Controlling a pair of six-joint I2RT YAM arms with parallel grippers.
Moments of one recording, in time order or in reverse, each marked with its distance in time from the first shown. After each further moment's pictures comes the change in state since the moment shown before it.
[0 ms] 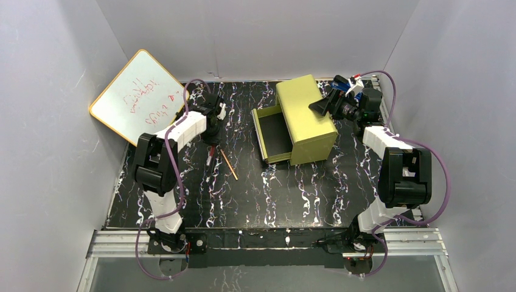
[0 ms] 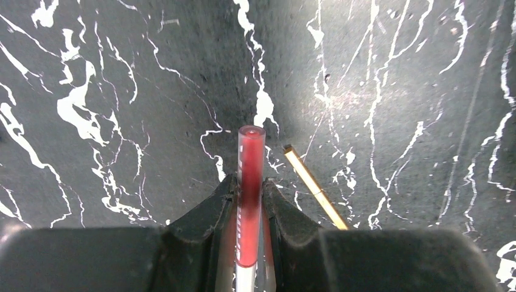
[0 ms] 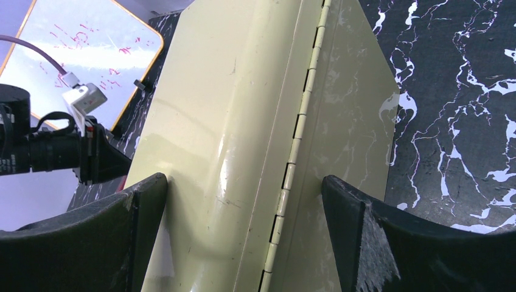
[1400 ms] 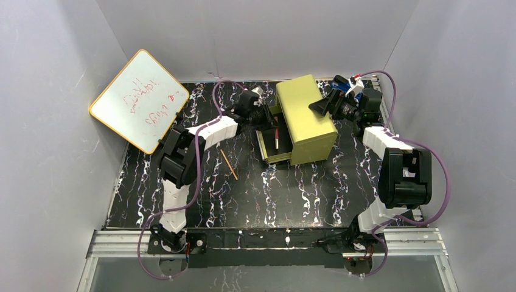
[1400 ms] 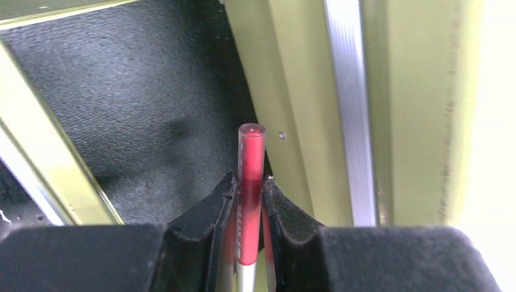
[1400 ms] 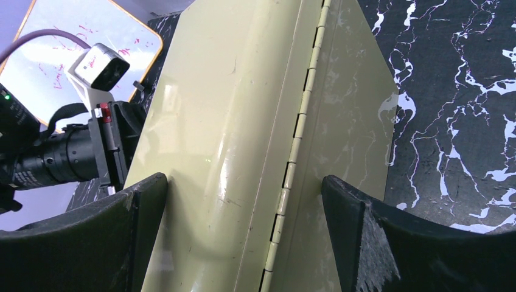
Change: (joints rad) left arm -0.233 0.207 0.161 0.636 0.422 -0.615; right arm 0.000 -0.006 -0.006 0.005 0.007 0.000
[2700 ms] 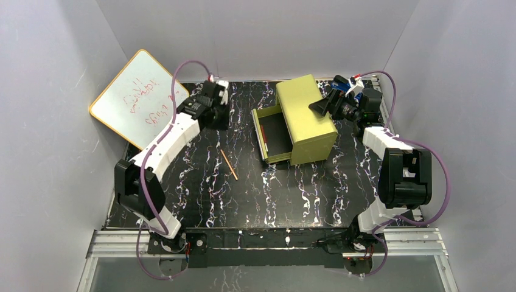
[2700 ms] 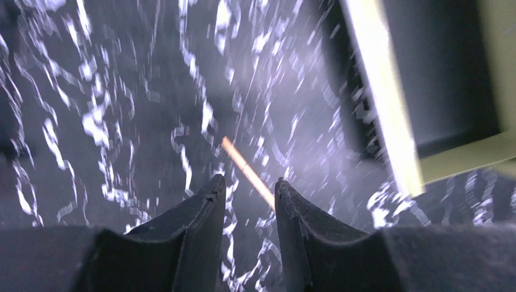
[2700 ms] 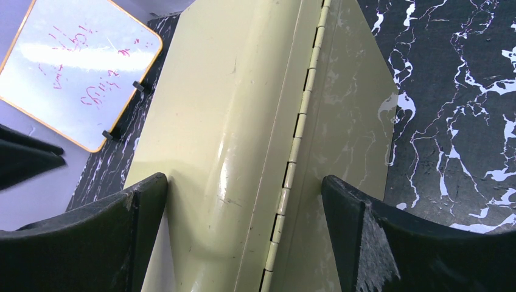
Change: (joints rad) left arm 0.106 -0.442 0.031 -0.668 -0.409 0.537; right arm 0.001 -0.001 -0.002 0.002 0.003 0.000
